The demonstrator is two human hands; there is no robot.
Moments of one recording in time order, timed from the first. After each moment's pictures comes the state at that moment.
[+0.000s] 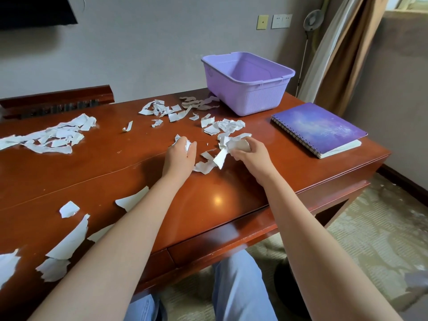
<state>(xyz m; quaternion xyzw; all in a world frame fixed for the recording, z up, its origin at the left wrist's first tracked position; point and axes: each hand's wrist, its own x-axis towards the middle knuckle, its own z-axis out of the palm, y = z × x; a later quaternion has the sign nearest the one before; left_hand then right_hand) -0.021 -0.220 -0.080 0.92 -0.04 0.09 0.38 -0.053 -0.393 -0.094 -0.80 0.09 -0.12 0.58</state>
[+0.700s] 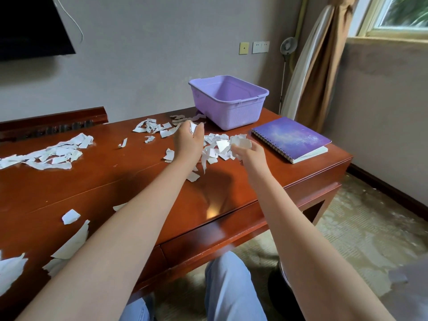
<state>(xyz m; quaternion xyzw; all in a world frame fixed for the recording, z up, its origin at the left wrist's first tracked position) -0.059 -0.267 -0.005 0.82 -0.06 0.10 0.57 -0.087 -0.401 -0.054 -0.64 0.16 -0.17 0.73</state>
